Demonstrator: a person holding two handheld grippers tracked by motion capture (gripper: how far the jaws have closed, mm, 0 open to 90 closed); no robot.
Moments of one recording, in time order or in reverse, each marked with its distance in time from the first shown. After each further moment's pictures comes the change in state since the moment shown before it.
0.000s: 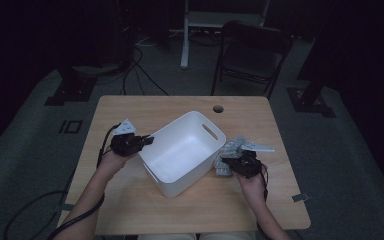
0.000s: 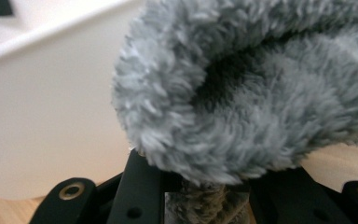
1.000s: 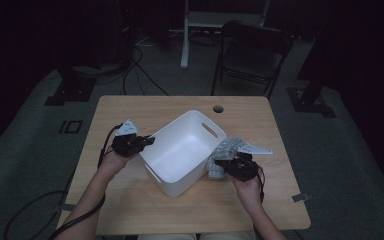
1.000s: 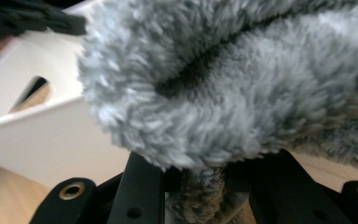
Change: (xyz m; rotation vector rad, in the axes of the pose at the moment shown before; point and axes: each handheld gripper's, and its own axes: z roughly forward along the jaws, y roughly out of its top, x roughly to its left) left arm -0.005 0.002 0.002 0.008 0.014 0.019; right arm 0.033 0.007 -0.014 -0.051 0.099 -0.032
